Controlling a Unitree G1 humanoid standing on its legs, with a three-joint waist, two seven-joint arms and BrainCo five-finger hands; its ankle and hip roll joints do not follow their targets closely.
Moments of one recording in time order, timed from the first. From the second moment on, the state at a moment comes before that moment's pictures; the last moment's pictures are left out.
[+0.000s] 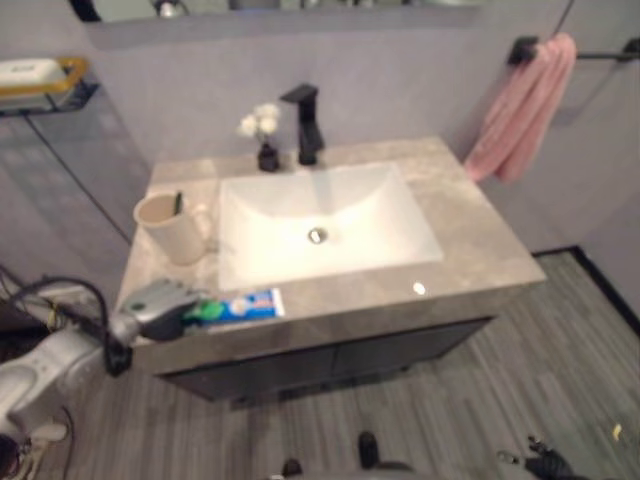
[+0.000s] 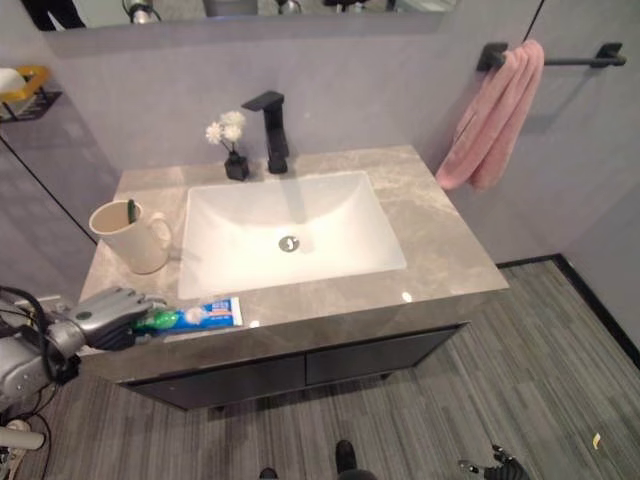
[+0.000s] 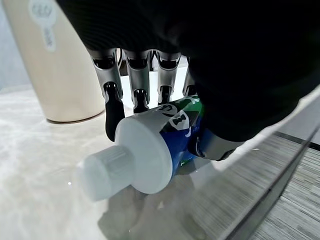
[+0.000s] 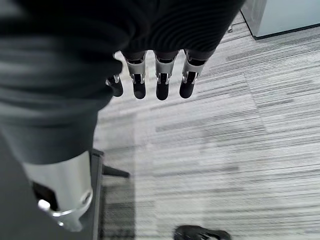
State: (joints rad) left arm 0.14 1.17 -0.15 -0.04 0.59 -0.39 -0.02; right arm 0.15 -0.53 -0.04 1.10 0.14 -0.15 0.05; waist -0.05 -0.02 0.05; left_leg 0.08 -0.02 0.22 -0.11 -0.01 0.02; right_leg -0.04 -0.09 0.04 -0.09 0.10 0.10
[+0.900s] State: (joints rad) left arm 0.13 0.87 -0.01 -0.05 0.62 -0.33 0.17; right arm 0.28 -0.55 -0.26 0.43 0.15 -0.18 -0.06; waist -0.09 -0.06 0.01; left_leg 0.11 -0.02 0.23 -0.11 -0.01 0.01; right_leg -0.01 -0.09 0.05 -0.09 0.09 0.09
